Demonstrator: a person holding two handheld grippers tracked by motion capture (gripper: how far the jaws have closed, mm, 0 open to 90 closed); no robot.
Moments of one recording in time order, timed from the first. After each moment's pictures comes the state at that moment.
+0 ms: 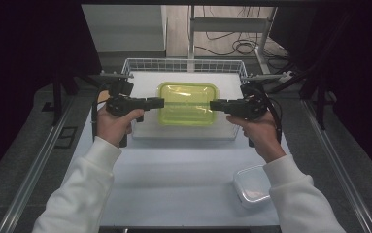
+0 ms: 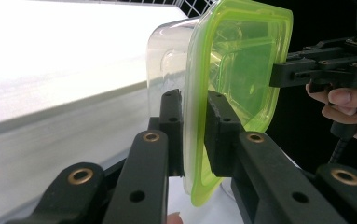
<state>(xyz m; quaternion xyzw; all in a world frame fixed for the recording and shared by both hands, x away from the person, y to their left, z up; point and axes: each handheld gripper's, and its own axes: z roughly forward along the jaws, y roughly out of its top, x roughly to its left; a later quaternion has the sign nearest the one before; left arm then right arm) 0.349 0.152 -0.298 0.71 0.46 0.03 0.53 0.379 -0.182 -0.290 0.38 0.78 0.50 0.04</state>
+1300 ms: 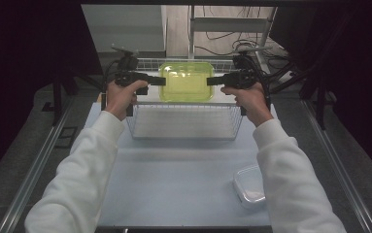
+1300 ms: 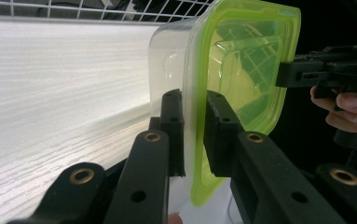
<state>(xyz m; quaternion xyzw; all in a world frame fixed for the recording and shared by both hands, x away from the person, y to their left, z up) 0.448 0.164 -0.306 0.70 0.50 -0.03 0.51 0.472 -0.169 -0.283 0.44 0.77 0.47 0.01</state>
